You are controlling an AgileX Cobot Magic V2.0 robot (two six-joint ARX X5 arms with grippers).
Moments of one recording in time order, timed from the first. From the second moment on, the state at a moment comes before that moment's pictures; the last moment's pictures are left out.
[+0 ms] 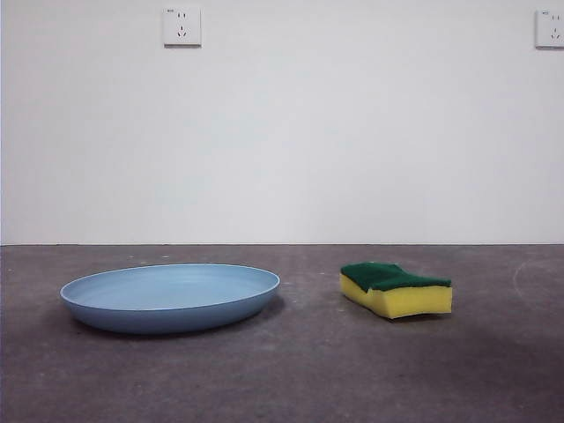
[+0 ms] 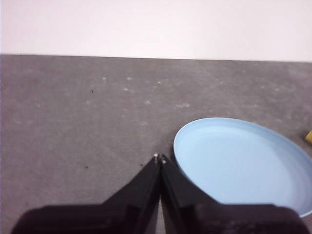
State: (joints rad) left arm -0.03 0.00 0.02 -0.15 0.16 -0.11; right arm 0.12 0.02 0.03 -0.21 -0.11 0.30
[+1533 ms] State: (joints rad) left arm -0.03 0.96 0.69 -0.41 0.40 -0.20; right arm 0.12 0.96 0.79 -0.48 -0.37 0.16
